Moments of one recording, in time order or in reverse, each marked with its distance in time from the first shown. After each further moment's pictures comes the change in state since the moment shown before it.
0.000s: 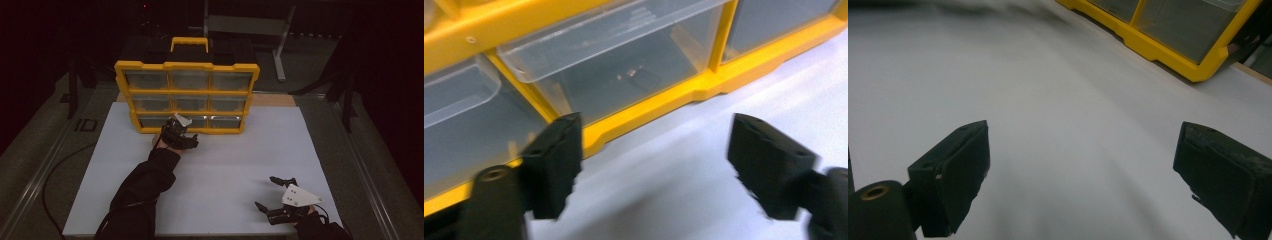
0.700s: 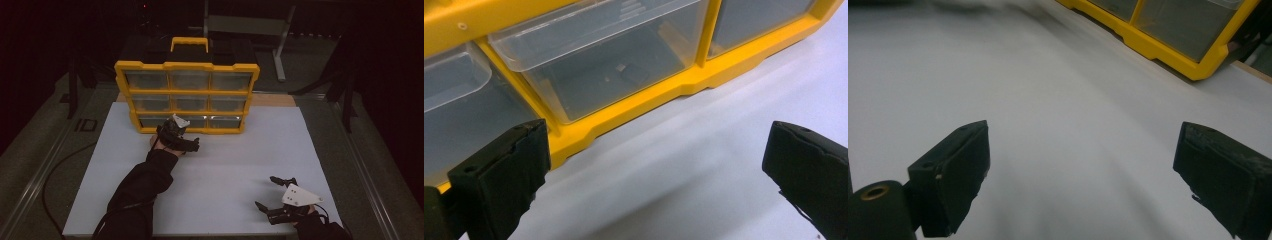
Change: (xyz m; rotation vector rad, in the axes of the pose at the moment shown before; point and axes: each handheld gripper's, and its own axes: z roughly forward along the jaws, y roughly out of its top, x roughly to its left) left arm 0.003 -0.005 -0.005 -0.022 -0.051 -0.002; right arm -0.001 -0.001 0.000 -0.002 0.000 0.009
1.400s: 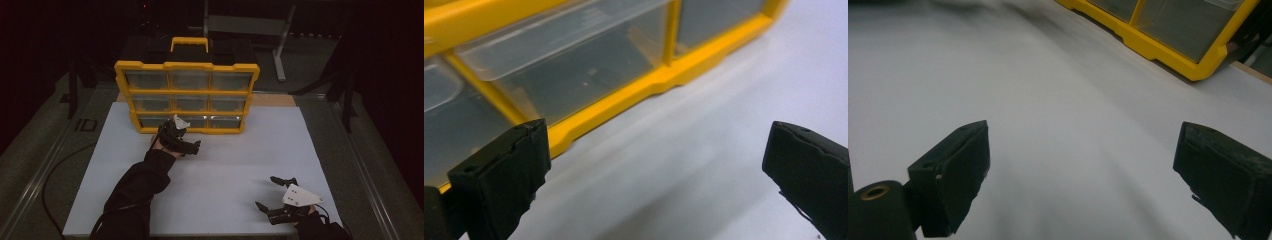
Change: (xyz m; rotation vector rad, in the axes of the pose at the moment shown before) left arm -0.001 -0.002 -0.009 -0.002 -0.104 0.069; right arm 0.000 0.000 -0.001 0.001 0.000 -0.008
